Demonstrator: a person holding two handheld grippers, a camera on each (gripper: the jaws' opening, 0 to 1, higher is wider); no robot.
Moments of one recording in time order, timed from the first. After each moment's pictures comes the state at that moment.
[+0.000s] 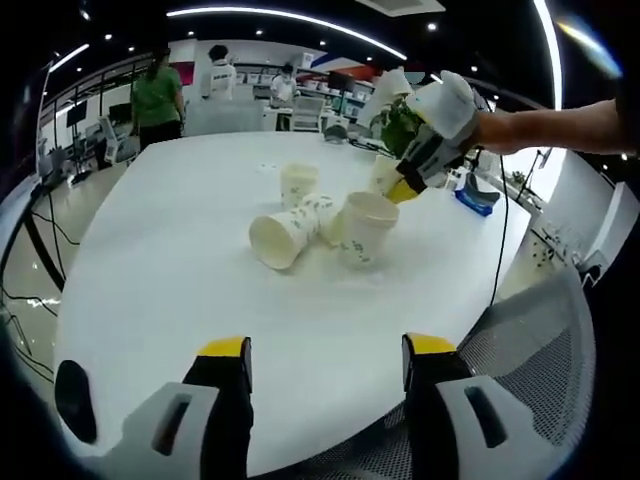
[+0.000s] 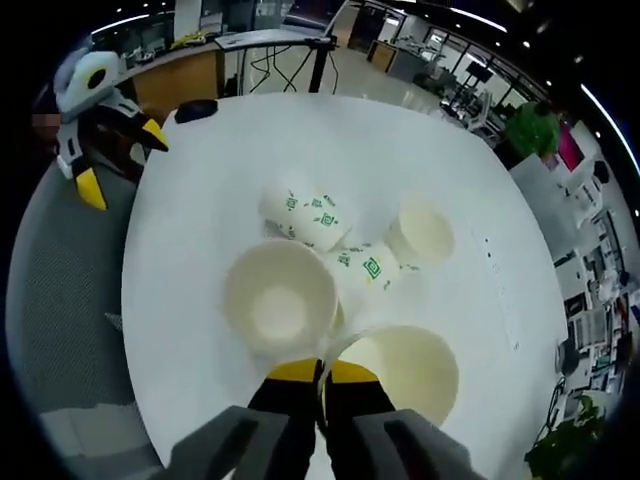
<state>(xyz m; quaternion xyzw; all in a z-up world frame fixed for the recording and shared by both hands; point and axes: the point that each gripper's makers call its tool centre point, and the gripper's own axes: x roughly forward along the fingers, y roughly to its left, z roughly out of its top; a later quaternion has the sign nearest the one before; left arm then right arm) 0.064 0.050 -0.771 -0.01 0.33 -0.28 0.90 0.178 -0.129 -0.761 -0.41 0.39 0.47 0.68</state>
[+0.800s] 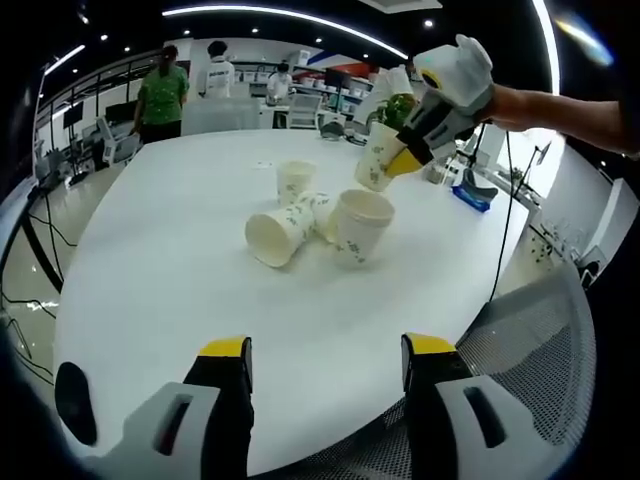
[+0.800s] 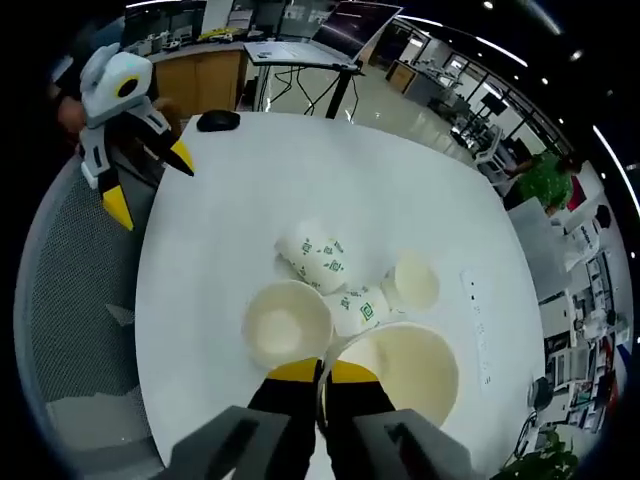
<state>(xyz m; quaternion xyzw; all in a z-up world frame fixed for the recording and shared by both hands) 0.062 0.047 -0.774 -0.01 0.33 -0.29 0.90 0.182 -0.111 -0.727 -0.45 0.33 0.49 0.67</state>
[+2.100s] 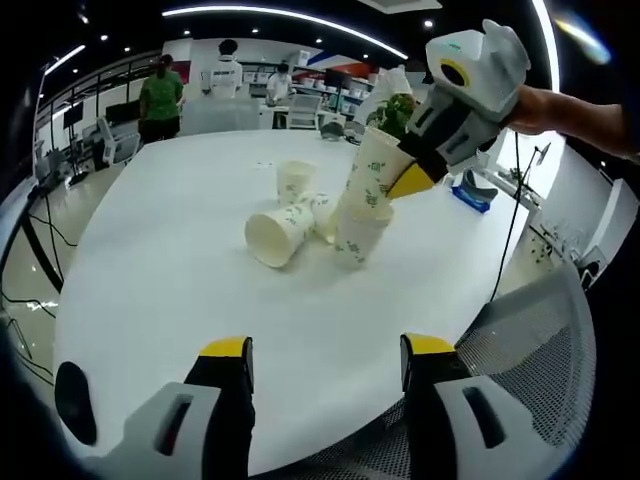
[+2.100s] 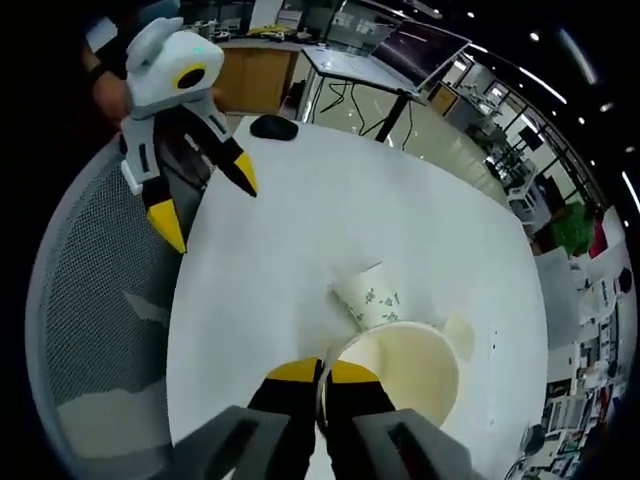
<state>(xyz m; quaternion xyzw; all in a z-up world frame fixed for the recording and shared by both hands) 0.062 0.047 -0.775 -0.01 0.33 -0.29 0.90 0.132 -0.061 -0.735 -0.48 0.30 0.55 0.62</state>
